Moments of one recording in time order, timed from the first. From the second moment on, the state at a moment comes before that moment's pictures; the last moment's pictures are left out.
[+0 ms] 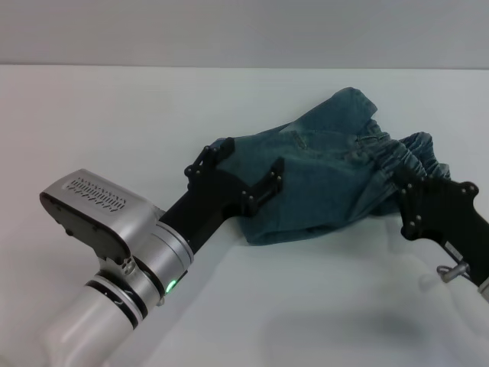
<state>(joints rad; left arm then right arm) -0.29 -2.07 -0.64 -0.77 2.49 0.78 -0.06 0.07 2.09 1.29 0.57 -0.22 1.07 -2.82</state>
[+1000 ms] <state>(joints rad) -0.39 -2.07 -0.40 -0.58 2.49 0.90 -0.29 0.06 2.09 1.38 0.37 0.04 1.26 -2.89</state>
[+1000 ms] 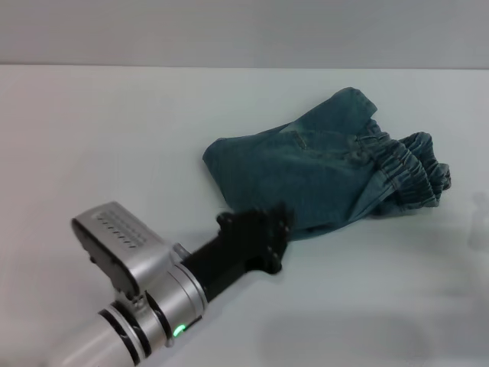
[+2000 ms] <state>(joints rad) -0.65 -2.08 -0.43 -0.43 2.49 0.62 -0.52 0.04 2.09 1.38 0.38 0.04 1.31 -2.89</state>
